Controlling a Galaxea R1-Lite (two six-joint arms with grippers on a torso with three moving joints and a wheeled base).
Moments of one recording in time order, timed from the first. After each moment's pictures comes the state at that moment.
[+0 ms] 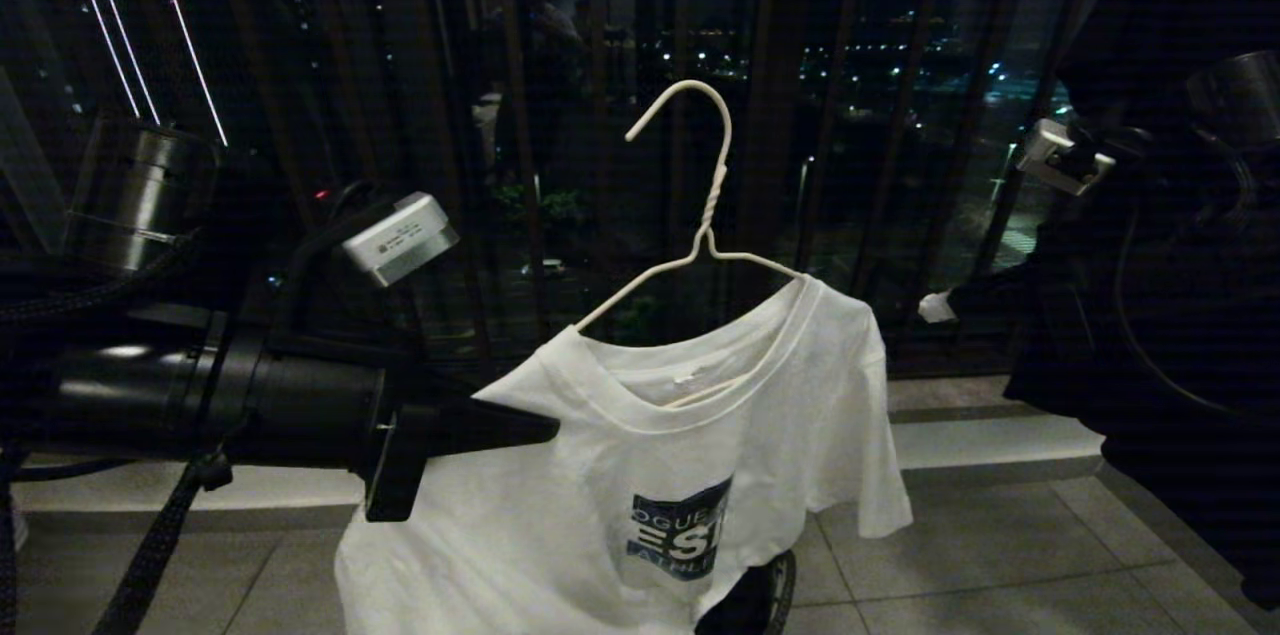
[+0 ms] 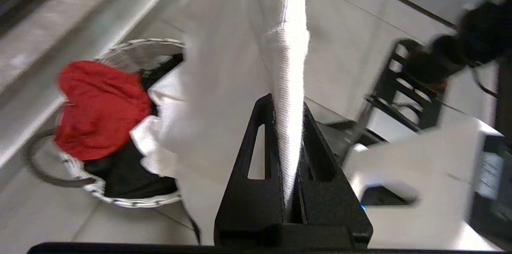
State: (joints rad) left arm -0.47 1.39 -1.02 0.15 -0.64 0.11; right arm 0.04 1.63 -1.40 0.48 0.71 -0.59
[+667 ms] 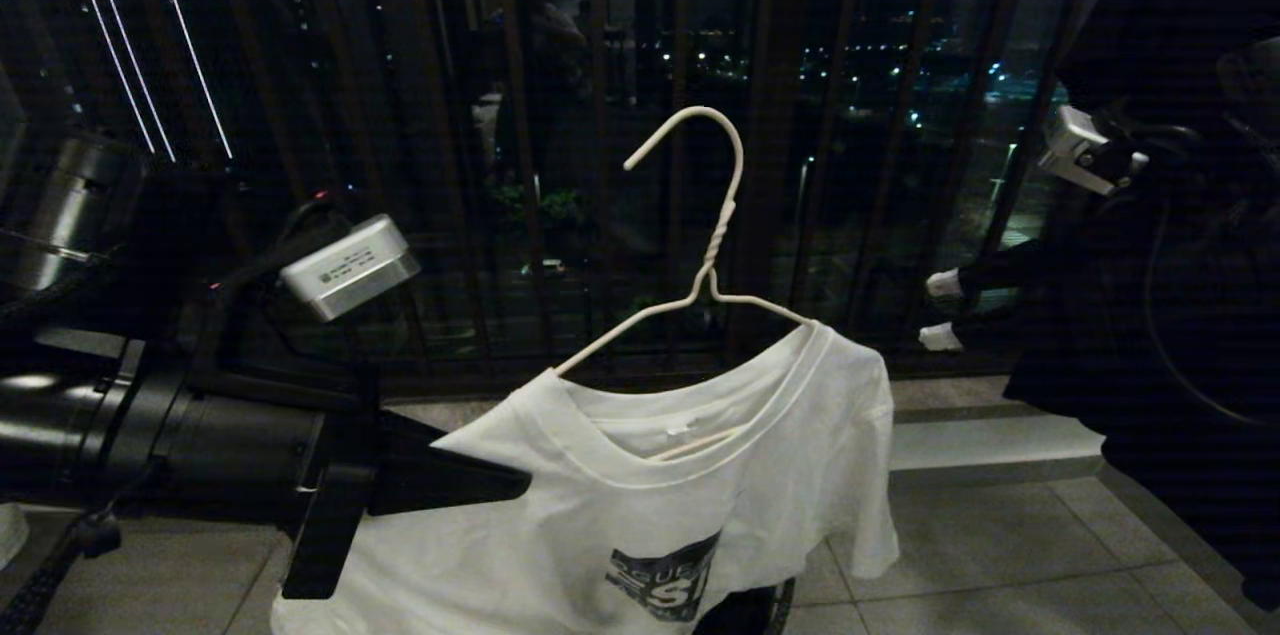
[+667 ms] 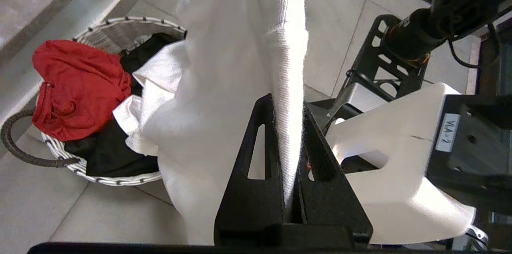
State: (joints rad) left arm -0.48 1.31 -1.02 0.30 -0.65 0.14; right arm 0.09 1.58 -1.38 0.49 0.72 -0.66
